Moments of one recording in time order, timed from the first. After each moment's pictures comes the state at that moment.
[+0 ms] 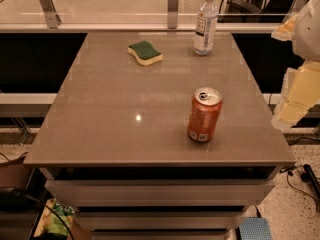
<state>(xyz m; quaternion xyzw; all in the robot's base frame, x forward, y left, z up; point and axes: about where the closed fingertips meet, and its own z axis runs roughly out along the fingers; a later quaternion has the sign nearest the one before) 0.438 -0.213 0.988 -0.60 0.78 -0.05 0.18</state>
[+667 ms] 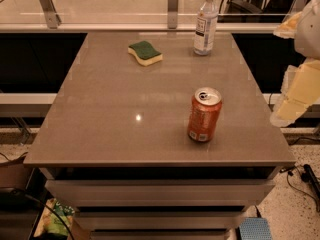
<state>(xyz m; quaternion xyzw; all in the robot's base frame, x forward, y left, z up) 0.442 -0.215 0.991 -0.59 0.78 -0.05 0.19</state>
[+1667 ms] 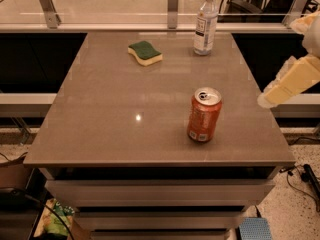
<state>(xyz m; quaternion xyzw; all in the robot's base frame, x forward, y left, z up) 0.484 -0.236 0.986 -0.49 0.81 -0.02 0.32</state>
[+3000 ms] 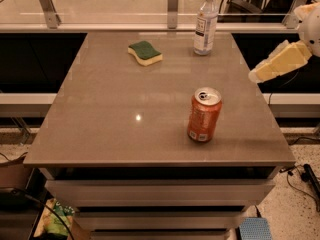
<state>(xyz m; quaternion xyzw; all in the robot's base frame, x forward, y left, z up) 0.550 -0.257 0.990 -0.43 0.80 -0.02 0.42</state>
